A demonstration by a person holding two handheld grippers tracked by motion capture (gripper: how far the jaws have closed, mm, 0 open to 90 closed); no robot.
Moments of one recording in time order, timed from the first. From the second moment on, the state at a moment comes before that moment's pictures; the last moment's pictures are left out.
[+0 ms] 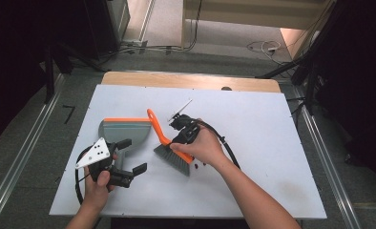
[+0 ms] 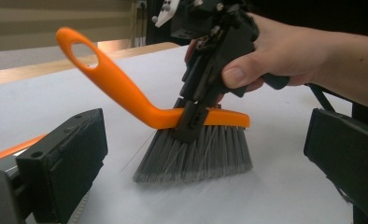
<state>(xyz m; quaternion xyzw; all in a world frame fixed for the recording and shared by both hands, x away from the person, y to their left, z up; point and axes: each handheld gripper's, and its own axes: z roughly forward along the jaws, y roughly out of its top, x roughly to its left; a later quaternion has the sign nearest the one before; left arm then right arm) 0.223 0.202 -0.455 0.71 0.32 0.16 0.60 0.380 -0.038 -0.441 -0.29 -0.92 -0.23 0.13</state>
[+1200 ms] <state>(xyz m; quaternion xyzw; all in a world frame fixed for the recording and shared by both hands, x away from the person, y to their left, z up) 0.223 0.198 -0.456 0.72 0.32 0.16 0.60 0.429 -0.133 -0.457 -0.45 -0.85 -0.23 0.11</state>
